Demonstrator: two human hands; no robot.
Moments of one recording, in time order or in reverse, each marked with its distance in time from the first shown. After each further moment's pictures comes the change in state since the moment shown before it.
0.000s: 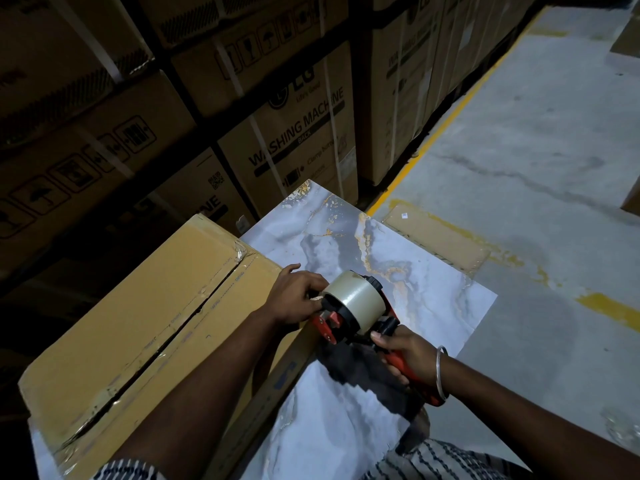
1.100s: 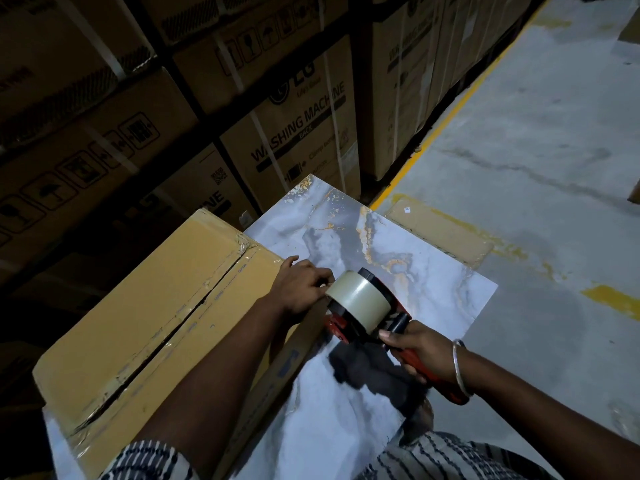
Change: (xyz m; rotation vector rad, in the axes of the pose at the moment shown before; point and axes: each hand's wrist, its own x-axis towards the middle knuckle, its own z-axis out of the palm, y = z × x) left_hand -0.001 0.023 -0.010 0.152 -0.140 -0.118; right_hand -0.025 -0.002 -0.006 -0.136 0.073 0.011
